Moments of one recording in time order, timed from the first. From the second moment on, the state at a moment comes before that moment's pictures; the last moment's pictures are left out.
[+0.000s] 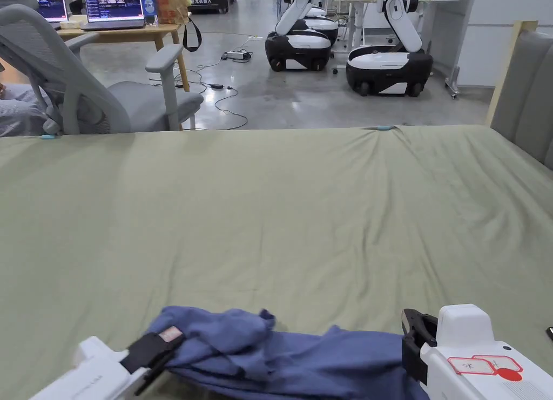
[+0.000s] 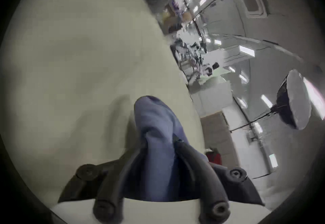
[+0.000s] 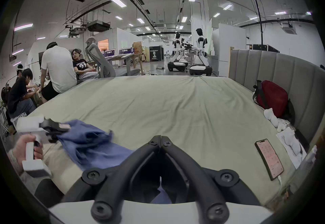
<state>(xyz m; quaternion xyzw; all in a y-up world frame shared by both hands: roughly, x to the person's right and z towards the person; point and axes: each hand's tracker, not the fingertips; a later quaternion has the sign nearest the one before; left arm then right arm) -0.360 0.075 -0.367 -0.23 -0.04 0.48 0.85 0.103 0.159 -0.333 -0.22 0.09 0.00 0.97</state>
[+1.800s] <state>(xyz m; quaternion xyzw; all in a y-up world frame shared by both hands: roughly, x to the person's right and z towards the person) -0.228 0.122 -0.374 -0.32 -0.21 0.27 0.88 0.045 0.121 -0.386 -0.32 0.21 -0.05 0.92</state>
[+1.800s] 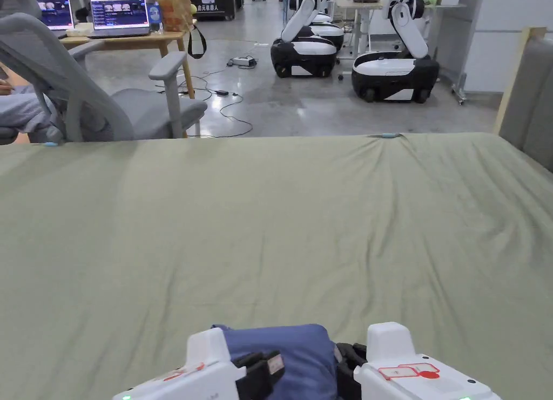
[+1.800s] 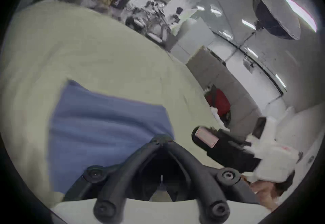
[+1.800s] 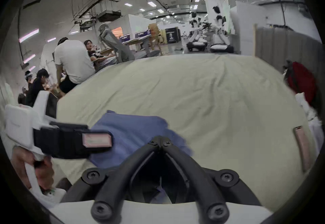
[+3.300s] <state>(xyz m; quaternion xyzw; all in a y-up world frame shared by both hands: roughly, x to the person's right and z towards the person) -0.683 0.107 -0.369 -0.39 0.03 0.33 0.86 -0.254 0.156 -0.381 -0.27 0.32 0.07 0.90</state>
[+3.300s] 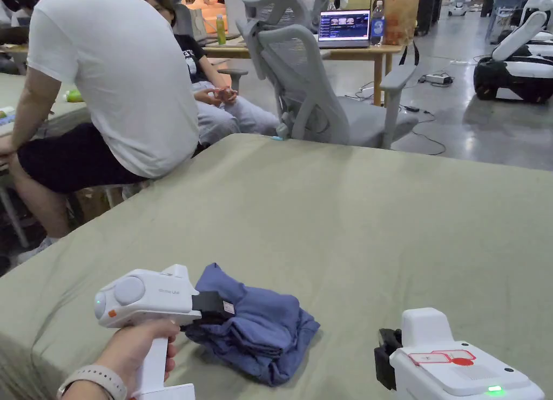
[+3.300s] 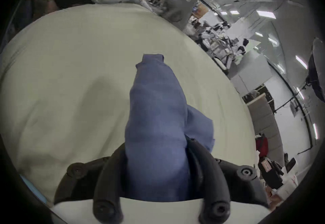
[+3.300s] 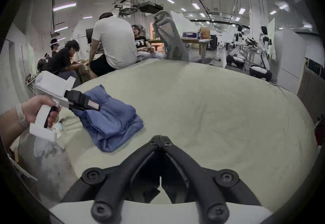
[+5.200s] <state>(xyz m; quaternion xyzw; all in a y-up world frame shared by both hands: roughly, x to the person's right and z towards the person) -0.210 0.332 -0.296 -0.03 0.00 -0.03 1.00 0.116 0.319 -0.325 -0.08 0.09 0.01 0.99</state>
